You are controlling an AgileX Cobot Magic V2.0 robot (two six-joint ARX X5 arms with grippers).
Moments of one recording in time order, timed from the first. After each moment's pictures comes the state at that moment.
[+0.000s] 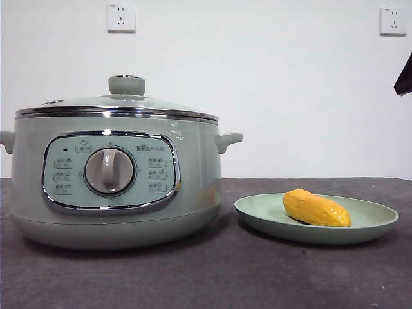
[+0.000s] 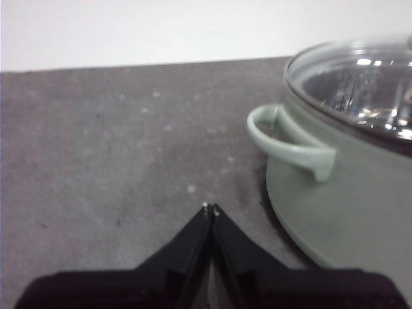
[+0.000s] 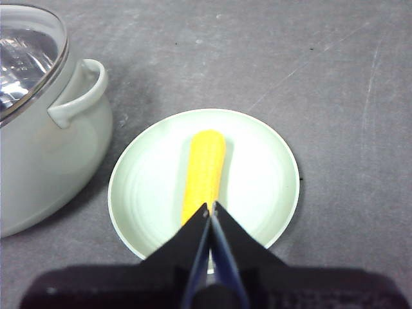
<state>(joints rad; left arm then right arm) -0.03 0.02 0.05 -0.22 -0.01 0.01 0.56 0.62 0.51 -0.40 0.21 0.18</state>
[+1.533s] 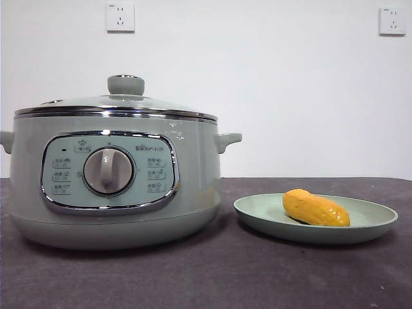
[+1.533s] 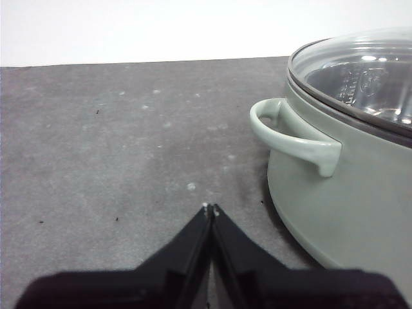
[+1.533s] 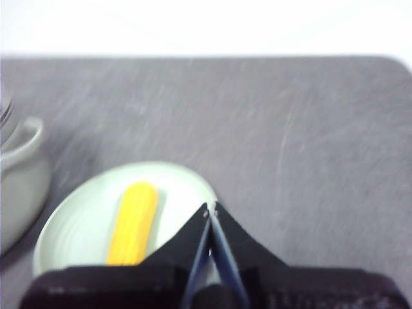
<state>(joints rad) -0.02 0.00 0.03 -0.20 0.00 0.00 0.27 0.25 0.34 -0.33 0.13 0.03</state>
